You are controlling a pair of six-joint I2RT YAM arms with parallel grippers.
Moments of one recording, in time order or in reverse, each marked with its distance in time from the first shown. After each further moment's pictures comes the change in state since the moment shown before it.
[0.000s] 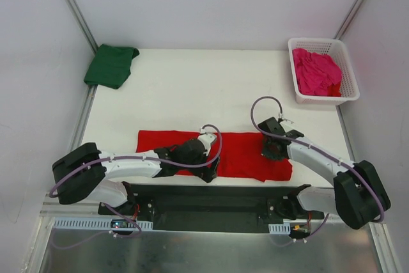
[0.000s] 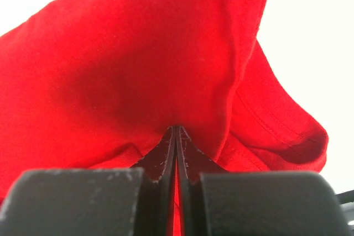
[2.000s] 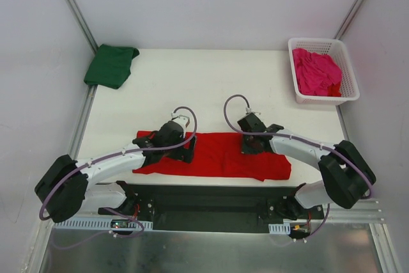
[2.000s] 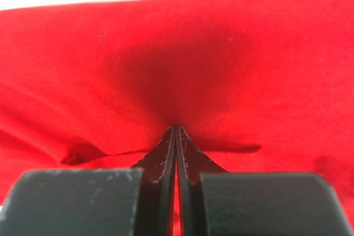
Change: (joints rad) left arm 0.301 -0.197 -0.013 -0.245 -0.085 0.060; right arm 0.183 0.173 0.137 0.154 -0.161 -0.179
